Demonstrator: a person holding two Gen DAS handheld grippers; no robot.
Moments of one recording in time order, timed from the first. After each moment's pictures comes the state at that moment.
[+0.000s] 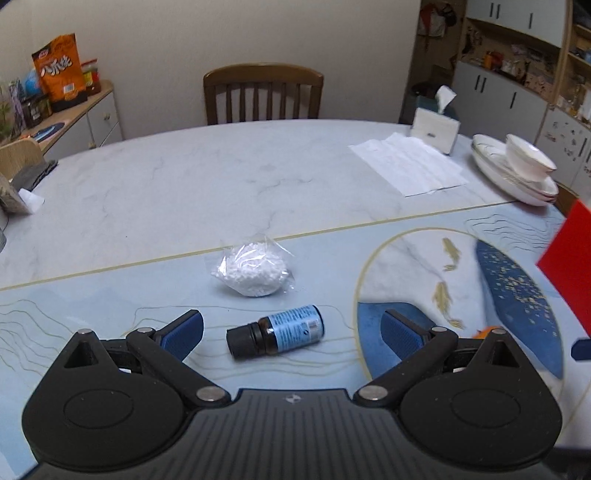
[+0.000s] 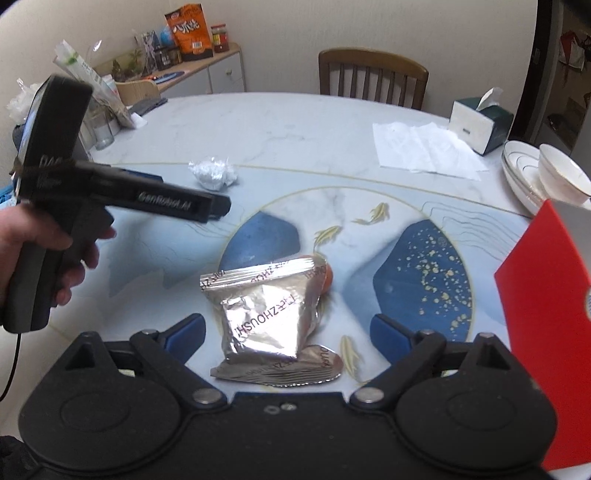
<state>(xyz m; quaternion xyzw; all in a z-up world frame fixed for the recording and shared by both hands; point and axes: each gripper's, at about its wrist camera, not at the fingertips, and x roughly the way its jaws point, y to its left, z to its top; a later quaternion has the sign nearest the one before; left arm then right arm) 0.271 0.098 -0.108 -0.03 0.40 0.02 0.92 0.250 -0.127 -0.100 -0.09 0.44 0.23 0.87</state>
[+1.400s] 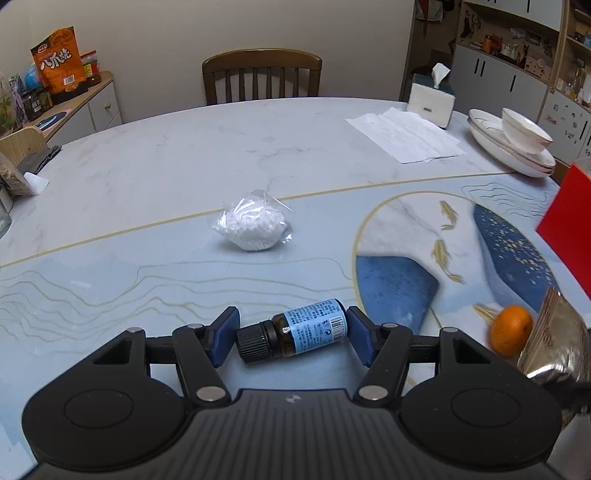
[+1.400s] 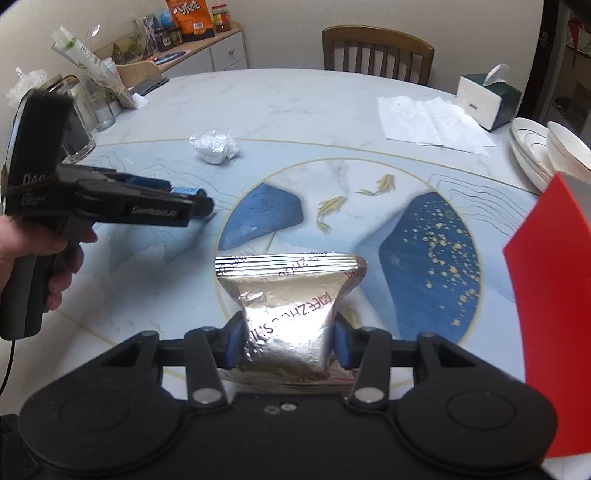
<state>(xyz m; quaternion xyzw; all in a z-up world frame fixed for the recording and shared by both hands) 0.239 0.091 -0.115 -0.02 0.41 0.01 0.91 0.247 -0.135 -0.105 -0.09 0.47 0.24 0.85</state>
